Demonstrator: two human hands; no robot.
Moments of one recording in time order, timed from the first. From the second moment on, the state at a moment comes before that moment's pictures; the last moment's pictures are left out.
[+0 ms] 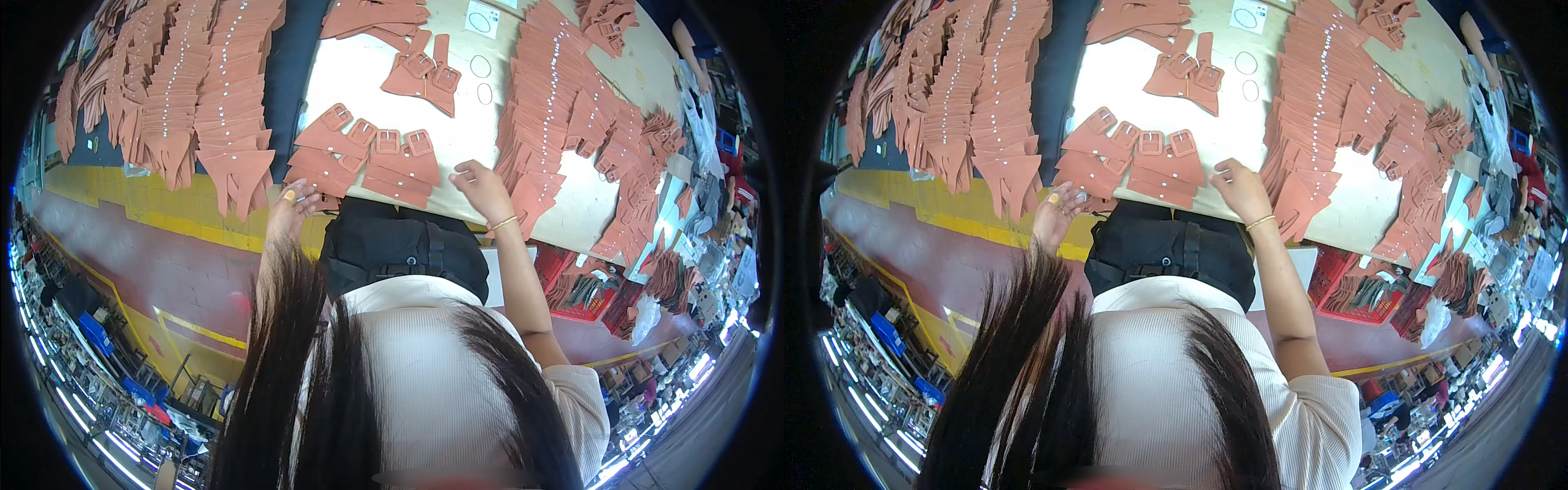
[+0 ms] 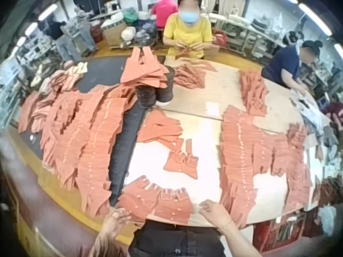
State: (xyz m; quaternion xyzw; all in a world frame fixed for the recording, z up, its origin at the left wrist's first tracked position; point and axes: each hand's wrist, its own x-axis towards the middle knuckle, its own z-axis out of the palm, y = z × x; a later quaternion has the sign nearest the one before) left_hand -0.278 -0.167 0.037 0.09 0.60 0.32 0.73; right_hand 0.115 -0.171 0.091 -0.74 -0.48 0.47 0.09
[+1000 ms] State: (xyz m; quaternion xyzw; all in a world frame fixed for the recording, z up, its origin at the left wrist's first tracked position) left_hand -0.231 -0.106 0.004 0.07 0.61 0.38 0.69; right_hand 0.055 -0.125 0.018 -0.63 -0.69 0.34 0.11
